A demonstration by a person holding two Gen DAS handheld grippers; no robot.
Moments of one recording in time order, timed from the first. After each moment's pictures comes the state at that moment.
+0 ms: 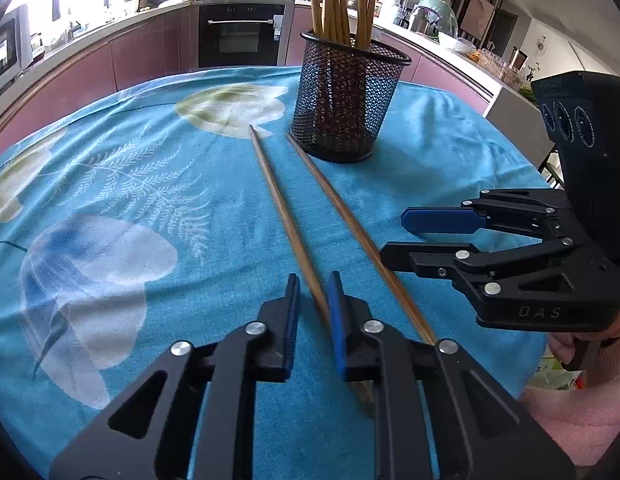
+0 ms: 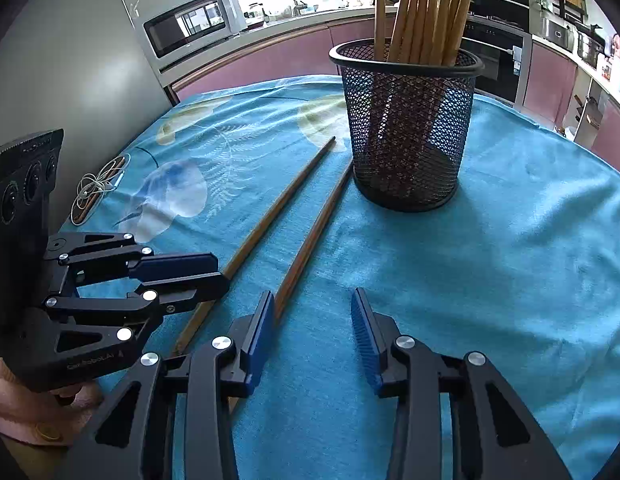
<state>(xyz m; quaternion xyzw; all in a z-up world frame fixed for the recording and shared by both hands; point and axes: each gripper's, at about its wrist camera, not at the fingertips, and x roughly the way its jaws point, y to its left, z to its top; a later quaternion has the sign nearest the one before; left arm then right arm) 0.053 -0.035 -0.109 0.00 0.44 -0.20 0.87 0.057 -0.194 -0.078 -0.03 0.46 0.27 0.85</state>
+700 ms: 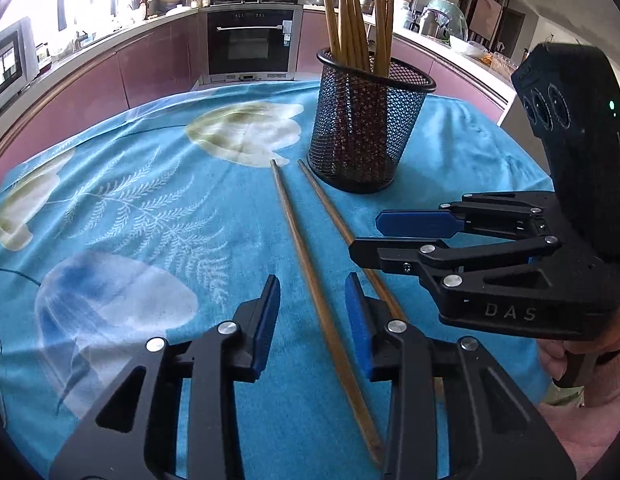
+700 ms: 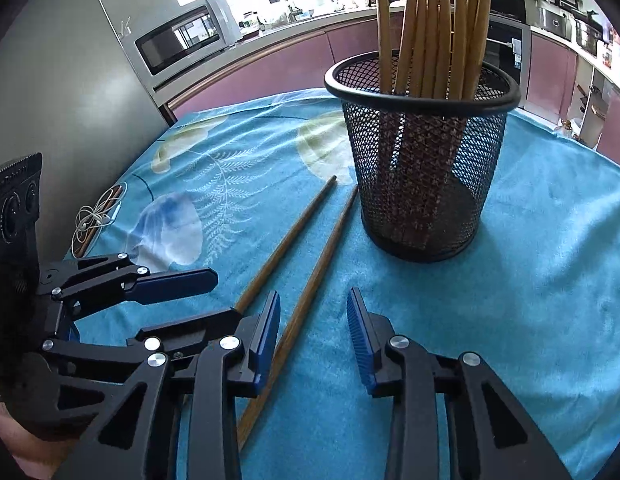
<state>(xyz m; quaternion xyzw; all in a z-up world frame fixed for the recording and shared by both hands) 0.080 -0.035 -0.099 0.02 0.44 -0.18 0.88 0.098 -0.176 -0.077 0.00 0.46 0.27 0.85</state>
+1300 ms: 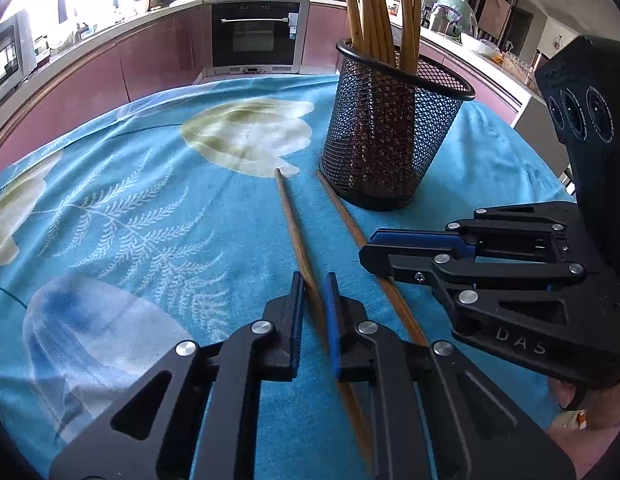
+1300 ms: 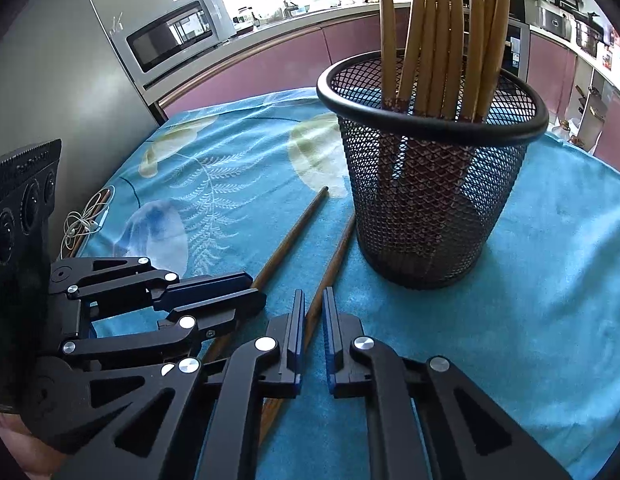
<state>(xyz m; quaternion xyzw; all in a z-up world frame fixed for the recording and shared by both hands) 0.111 -0.040 -0.110 0.01 0.45 -0.17 0.88 0.111 -0.170 -0.078 -0.01 0.46 0.26 0.84</state>
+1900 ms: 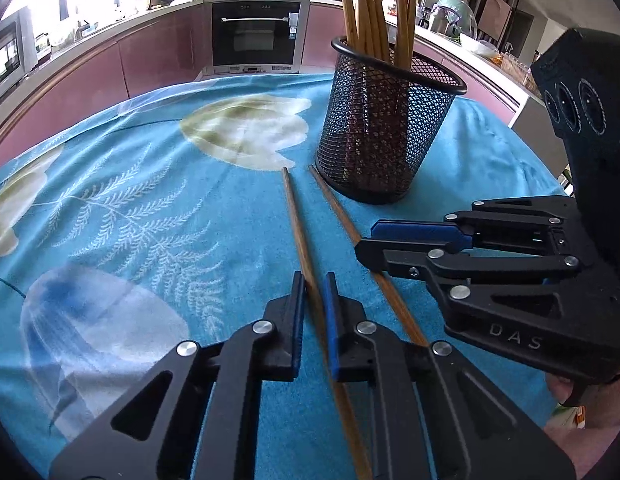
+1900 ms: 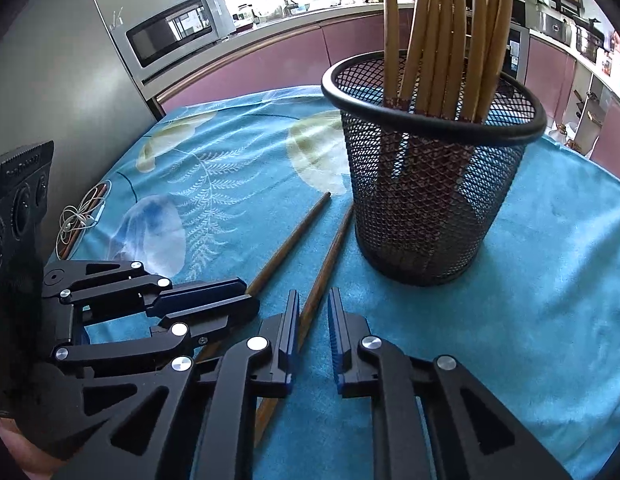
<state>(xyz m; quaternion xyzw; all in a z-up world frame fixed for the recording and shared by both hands) 0.103 -0.040 -0.111 0.01 0.45 -0.17 0.88 0.110 -0.165 -0.081 -0.02 0.47 0.26 0.84</state>
